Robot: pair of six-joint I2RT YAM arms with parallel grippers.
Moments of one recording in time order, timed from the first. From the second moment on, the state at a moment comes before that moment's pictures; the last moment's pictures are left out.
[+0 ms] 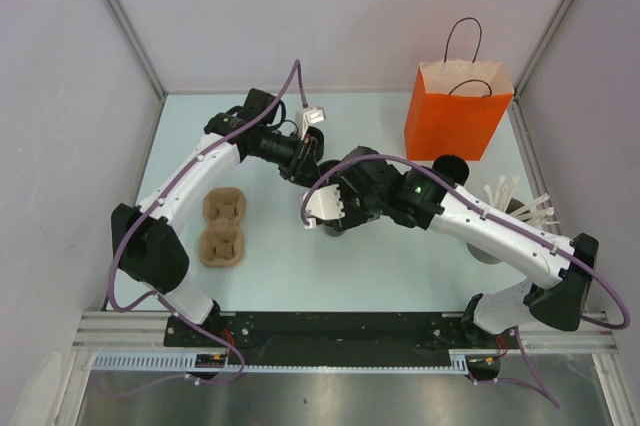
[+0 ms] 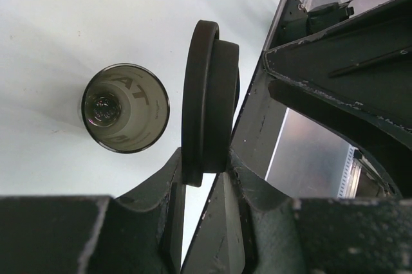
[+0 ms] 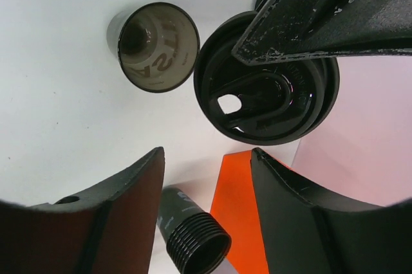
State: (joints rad) left arm -0.44 1.62 1.51 -0.90 0.90 0.09; right arm 1.01 1.41 1.45 -0.89 0.12 -0.96
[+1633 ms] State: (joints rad) left arm -0.39 1.62 1.49 -0.90 0.99 0.12; right arm 1.05 1.49 1.40 -0.72 0.17 -1.02
